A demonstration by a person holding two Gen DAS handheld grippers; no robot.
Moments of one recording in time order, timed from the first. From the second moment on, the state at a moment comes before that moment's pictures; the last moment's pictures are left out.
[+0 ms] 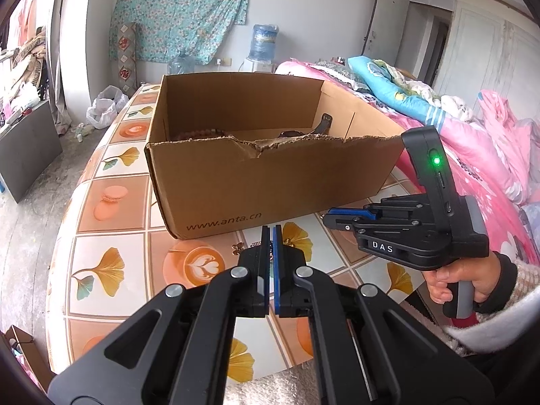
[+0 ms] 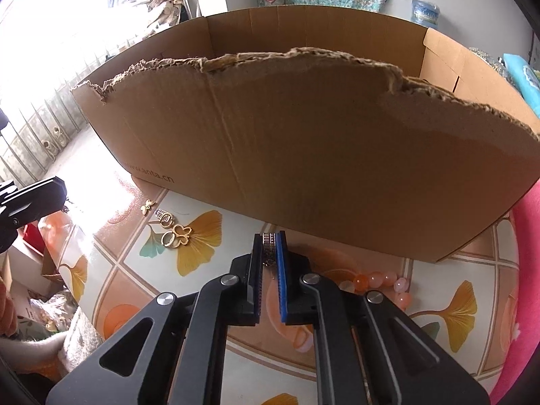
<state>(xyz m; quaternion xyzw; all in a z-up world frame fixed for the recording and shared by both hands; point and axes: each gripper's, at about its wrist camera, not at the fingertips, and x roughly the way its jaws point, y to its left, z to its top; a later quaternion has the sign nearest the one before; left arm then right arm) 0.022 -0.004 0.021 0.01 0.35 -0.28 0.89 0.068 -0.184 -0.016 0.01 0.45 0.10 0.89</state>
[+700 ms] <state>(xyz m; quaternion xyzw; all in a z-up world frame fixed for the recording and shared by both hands) 0.088 -0.004 0.108 -0.03 0.27 -0.33 0.90 0.087 -0.202 0.098 0.13 0.33 0.23 0.91</state>
